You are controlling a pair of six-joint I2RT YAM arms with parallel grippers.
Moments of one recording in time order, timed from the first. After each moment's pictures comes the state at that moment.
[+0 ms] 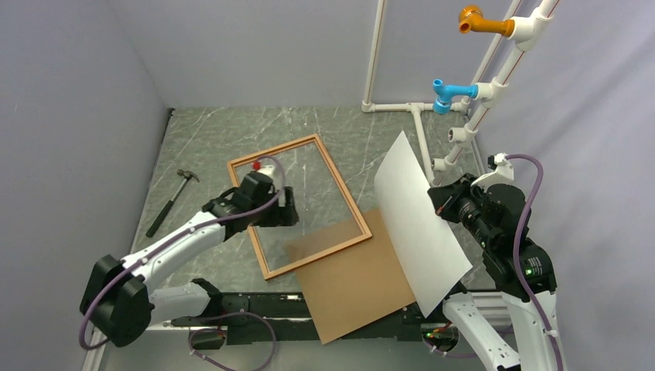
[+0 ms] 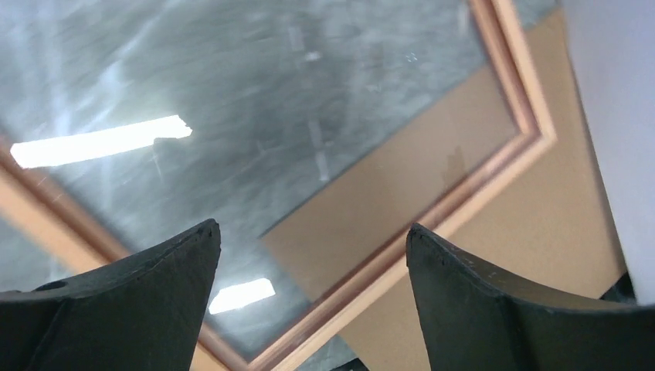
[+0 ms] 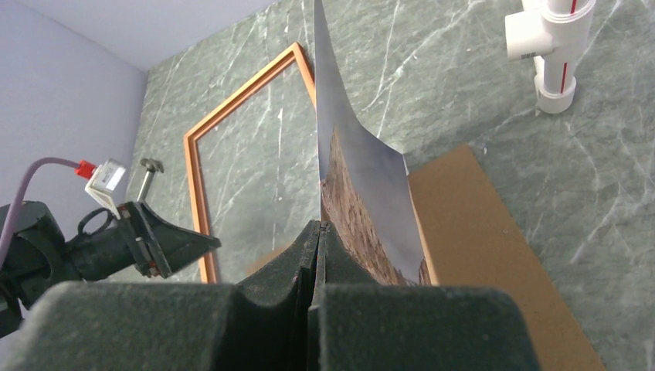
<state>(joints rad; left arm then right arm) -0.66 1.19 0.79 -0.41 0.00 -0.55 0.25 0.60 1.12 -0.87 0.02 0.59</state>
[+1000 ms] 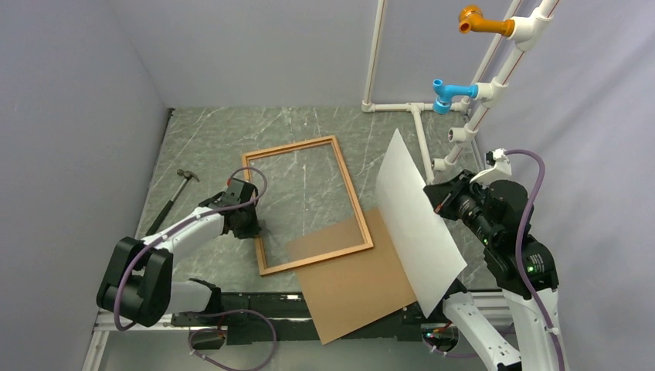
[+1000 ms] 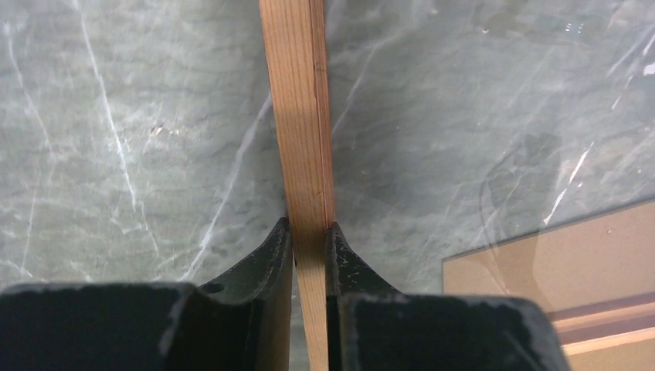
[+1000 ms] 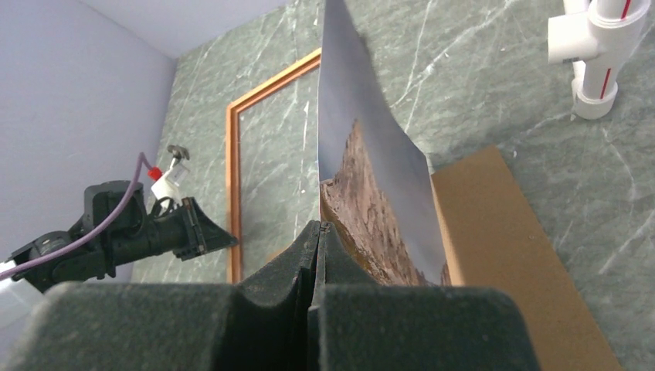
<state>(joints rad) -0.36 1.28 0.62 -0.47 -0.02 -0.60 0.25 0.62 1.15 -0.87 -0.05 0.59</state>
